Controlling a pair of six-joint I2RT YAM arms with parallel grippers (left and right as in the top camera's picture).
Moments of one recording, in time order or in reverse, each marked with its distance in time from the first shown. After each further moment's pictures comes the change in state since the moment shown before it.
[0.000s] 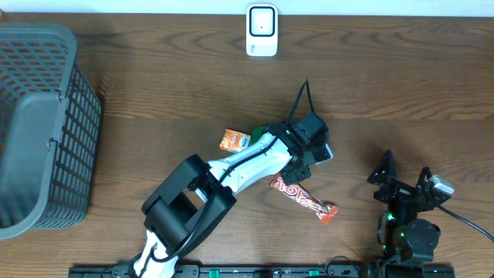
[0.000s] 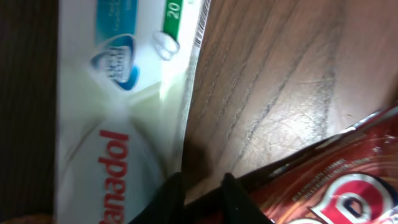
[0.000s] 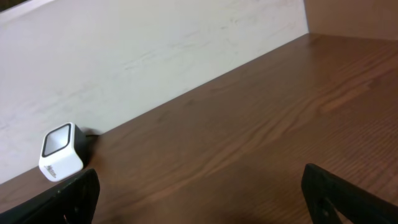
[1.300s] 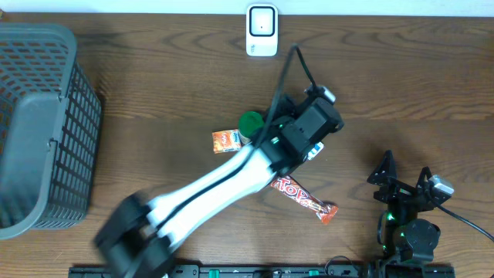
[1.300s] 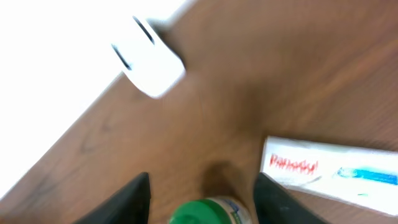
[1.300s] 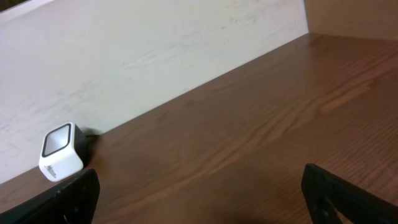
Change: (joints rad) left arm -0.053 -0.314 -0.012 0.251 -0.732 -0.224; right arm 0.000 0.000 0.000 0.000 0.000 0.000
